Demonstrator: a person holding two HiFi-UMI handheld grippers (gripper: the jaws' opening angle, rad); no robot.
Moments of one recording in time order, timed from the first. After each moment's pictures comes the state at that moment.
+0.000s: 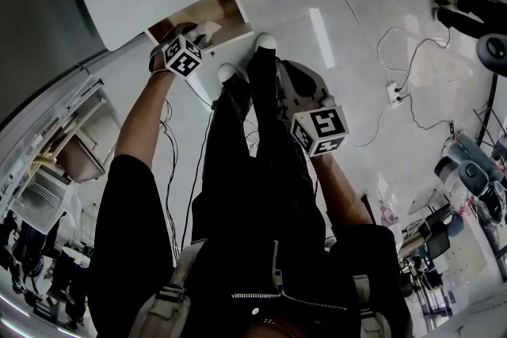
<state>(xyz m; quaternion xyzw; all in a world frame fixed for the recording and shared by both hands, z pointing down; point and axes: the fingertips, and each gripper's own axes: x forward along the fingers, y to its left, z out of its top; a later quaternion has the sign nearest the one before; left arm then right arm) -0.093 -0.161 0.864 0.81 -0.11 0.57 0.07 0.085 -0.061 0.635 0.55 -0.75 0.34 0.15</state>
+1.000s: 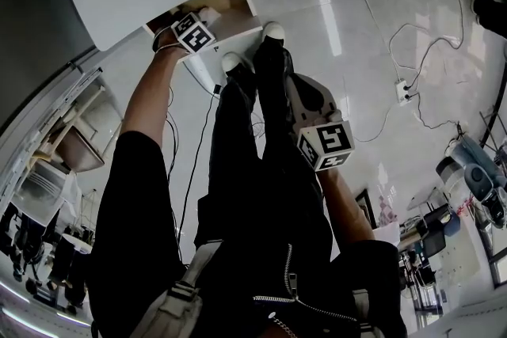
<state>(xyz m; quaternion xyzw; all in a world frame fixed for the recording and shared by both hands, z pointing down) -0.113 -0.174 0.953 0.75 -0.07 0.66 0.09 0.077 -0.029 0.678 0.53 -0.74 0.39 0.18</state>
